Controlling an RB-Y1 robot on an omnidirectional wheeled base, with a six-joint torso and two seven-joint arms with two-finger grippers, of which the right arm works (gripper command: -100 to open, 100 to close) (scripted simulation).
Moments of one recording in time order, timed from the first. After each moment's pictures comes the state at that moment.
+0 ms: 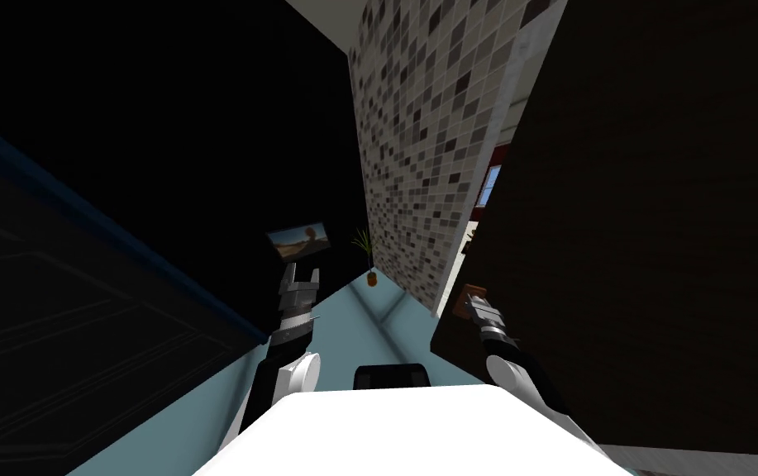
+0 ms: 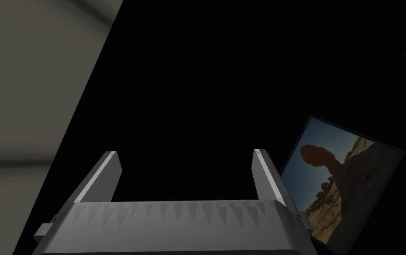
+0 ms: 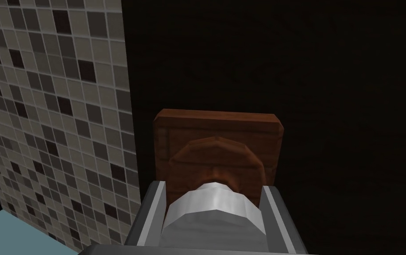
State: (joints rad) arm 0.39 -0.39 0.03 -1.52 -1.08 -0.51 -0.98
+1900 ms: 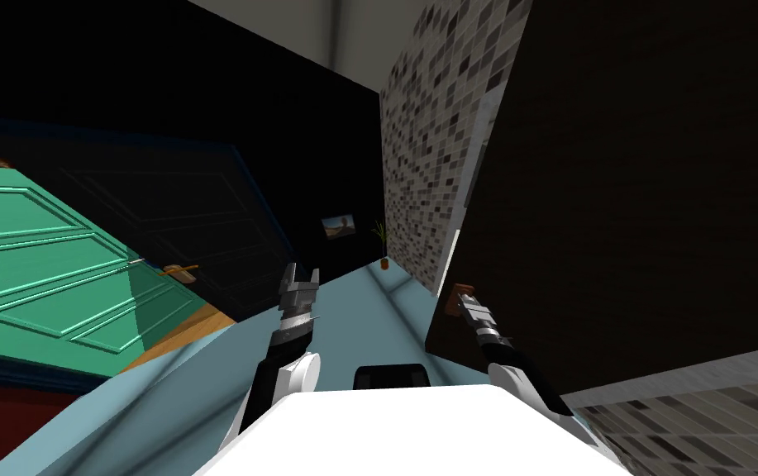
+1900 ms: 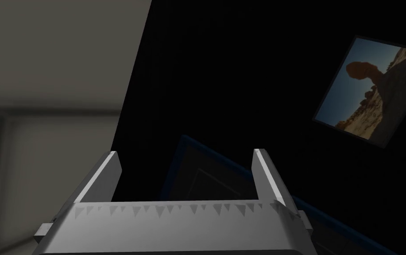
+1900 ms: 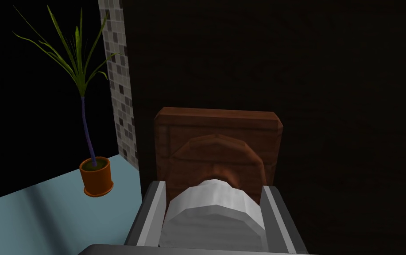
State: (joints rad) arm 0.40 -0.51 0.17 -1.55 -1.02 -0.54 -1.10
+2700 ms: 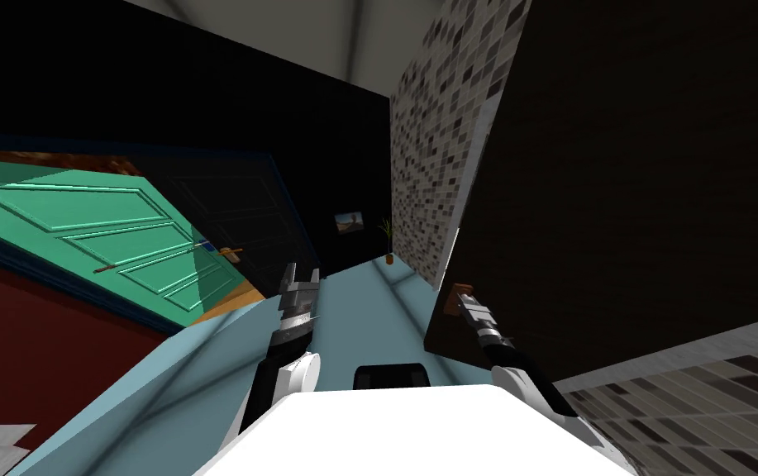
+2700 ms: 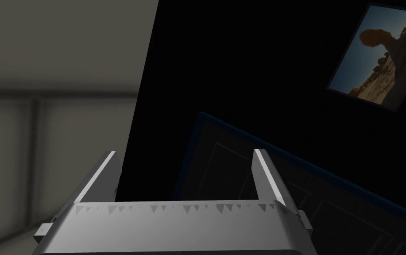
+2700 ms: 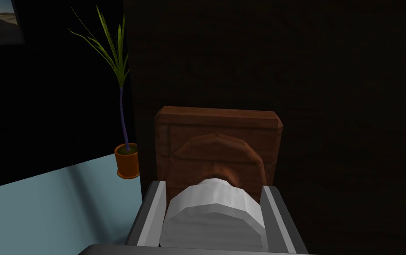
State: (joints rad) arm 0.40 -0.56 0.20 -1.55 -1.00 -0.56 -1.15
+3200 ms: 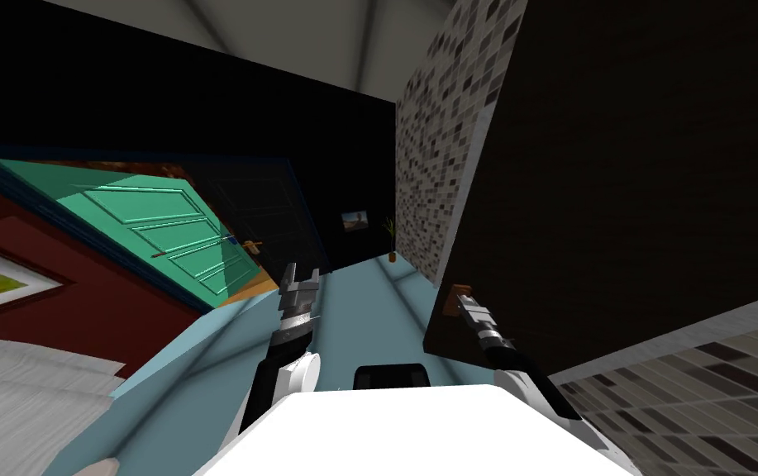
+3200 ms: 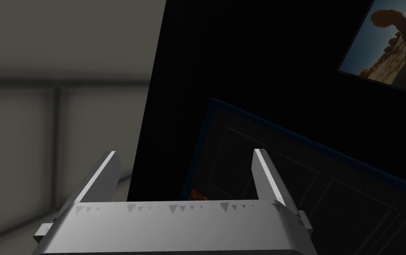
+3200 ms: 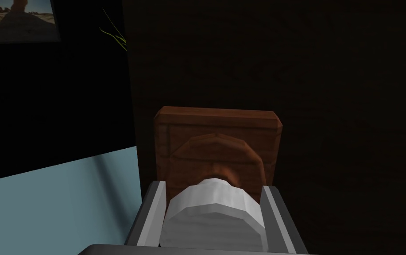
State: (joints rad) arm 0.41 -0.59 0.23 -1.54 -0.99 -0.58 -1.19
